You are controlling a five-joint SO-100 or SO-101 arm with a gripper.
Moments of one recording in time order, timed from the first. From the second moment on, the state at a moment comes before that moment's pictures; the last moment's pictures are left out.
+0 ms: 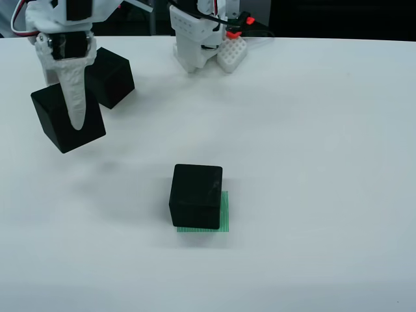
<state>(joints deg) 36.7 102.3 94.7 80.8 -79.1</state>
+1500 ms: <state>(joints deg) 5.6 85.4 76.8 89.6 -74.0</state>
